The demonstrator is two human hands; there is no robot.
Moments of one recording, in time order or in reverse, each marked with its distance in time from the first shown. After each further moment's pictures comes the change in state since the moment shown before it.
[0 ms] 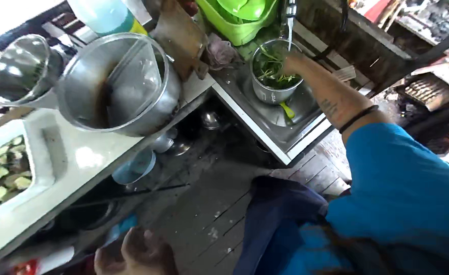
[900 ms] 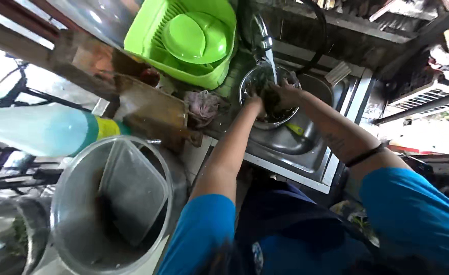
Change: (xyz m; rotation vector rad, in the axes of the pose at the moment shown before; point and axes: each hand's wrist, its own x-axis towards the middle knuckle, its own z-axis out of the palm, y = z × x) left_hand 0.209 0.461 0.385 0.124 -1.421 0.956; right_hand 0.031 0.013 0.027 0.264 -0.052 0.284
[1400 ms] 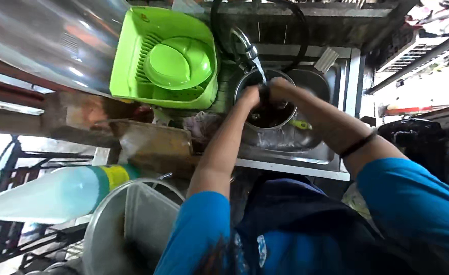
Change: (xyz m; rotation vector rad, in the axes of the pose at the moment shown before) left_hand 0.037 -0.010 -0.041 0.058 -0.031 0.317; right_hand 0.018 -0.015 -0.009 0.120 0.034 0.150
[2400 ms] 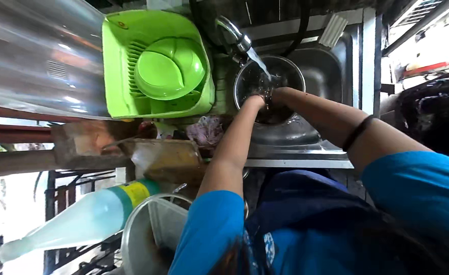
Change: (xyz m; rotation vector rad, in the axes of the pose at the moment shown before) left_hand 0.014 0.007 0.023 0.274 -0.367 -0.104; right_hand 0.002 -0.018 0.037 -0.034 -0.349 0.199
